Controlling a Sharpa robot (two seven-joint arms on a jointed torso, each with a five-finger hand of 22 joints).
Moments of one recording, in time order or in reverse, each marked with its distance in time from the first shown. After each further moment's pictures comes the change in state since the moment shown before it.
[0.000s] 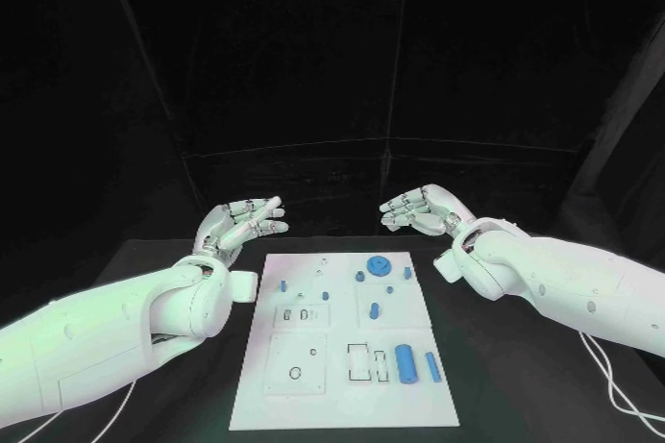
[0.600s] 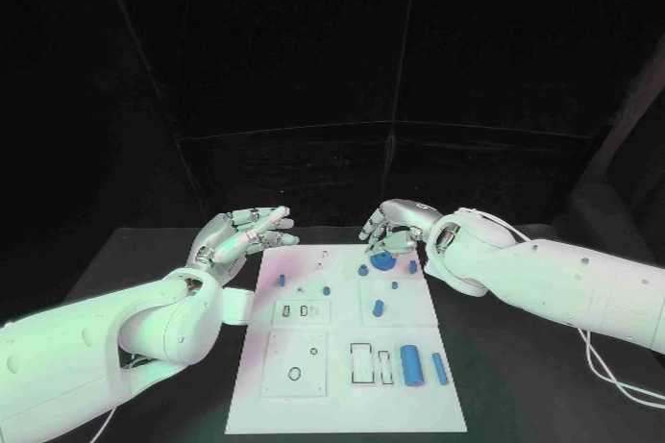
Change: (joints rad) left arm 0.023 -0.088 0.000 0.203 -0.002 0.068 -0.050; left_hand 0.014 0.014 0.005 -0.034 0.000 0.017 -0.003 -0.018 -0.008 0.026 -0.005 -0.035 -0.008 0.028 -0.007 -0.016 0.037 0.000 0.032 -0.012 0.000 -0.007; right arm 0.046 0.039 0.001 0.078 -0.718 0.080 -0.338; right_hand -0.038 -0.107 0.047 0.005 -0.010 0.119 -0.063 -0.050 0.000 0.149 -0.074 -0.066 0.003 0.347 -0.118 0.369 0.291 0.000 0.233 -0.126 0.413 0.231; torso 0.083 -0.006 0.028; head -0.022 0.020
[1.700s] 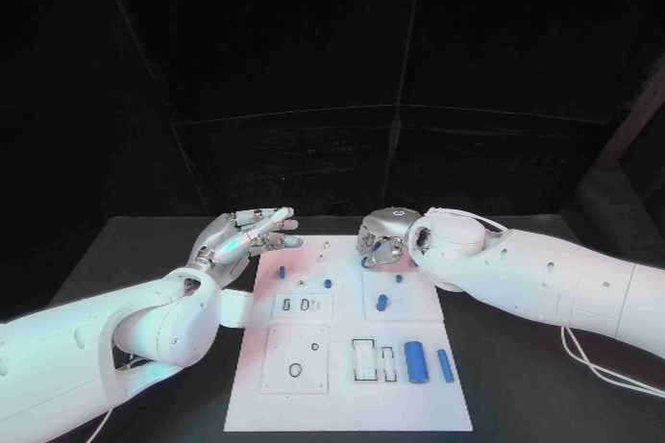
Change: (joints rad) left arm 0.009 -0.005 0.000 0.015 0.007 0.043 -0.027; left_hand 0.000 0.000 0.000 -0.013 0.000 -0.009 0.009 -0.022 0.000 -0.013 0.013 -0.022 -0.004 0.007 0.000 -0.019 0.020 -0.001 0.005 0.003 -0.008 -0.009; right arm 0.005 0.075 0.000 -0.063 -0.230 0.169 -0.100; right_hand -0.017 0.002 0.078 0.003 -0.011 -0.042 -0.006 0.000 0.000 -0.101 0.016 0.008 -0.002 0.006 0.006 0.426 0.416 0.000 -0.047 0.014 0.199 0.130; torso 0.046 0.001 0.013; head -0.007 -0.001
